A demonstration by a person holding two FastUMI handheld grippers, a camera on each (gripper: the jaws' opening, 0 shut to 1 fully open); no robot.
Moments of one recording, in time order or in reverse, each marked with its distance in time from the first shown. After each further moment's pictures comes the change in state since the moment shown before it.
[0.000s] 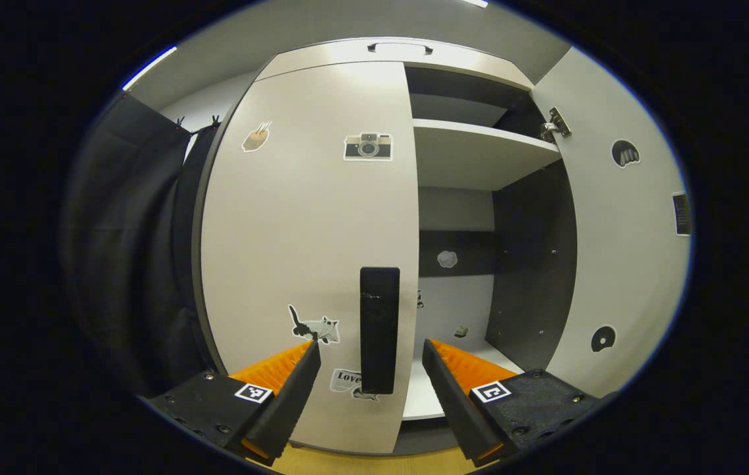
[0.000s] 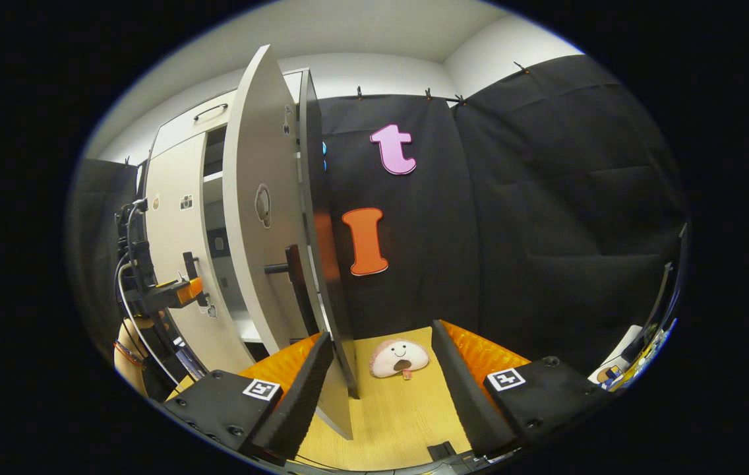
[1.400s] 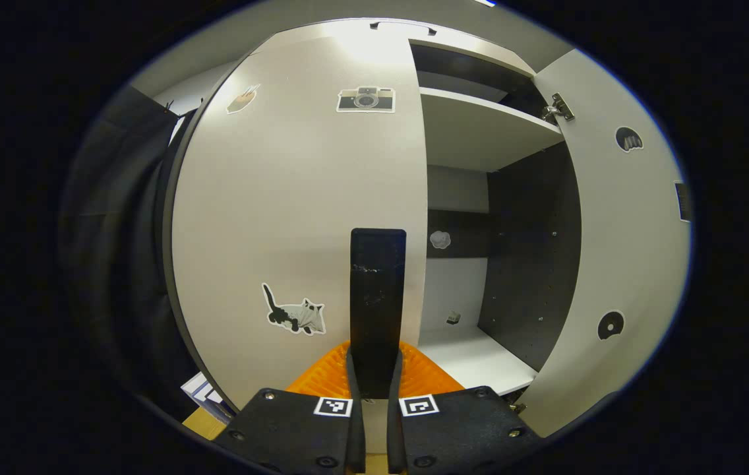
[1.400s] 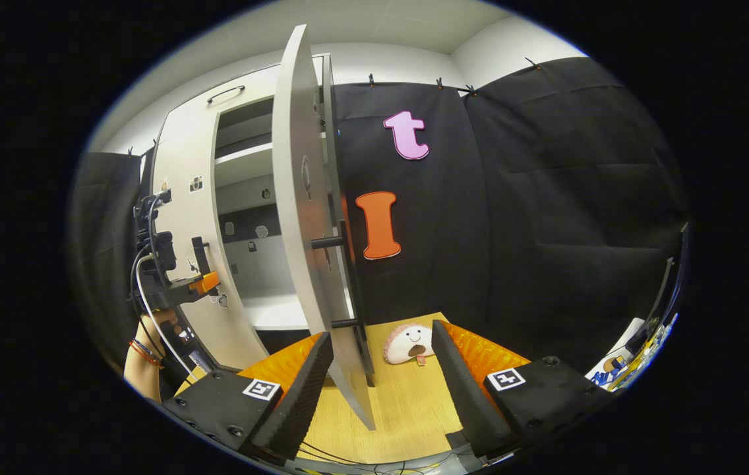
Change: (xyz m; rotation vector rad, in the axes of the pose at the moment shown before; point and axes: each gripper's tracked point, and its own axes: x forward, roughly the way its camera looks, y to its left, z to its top) left arm 0.012 -0.006 -0.024 -0.036 0.054 -0.092; right arm 0.001 0.058 -0.024 -0.009 0.070 0.009
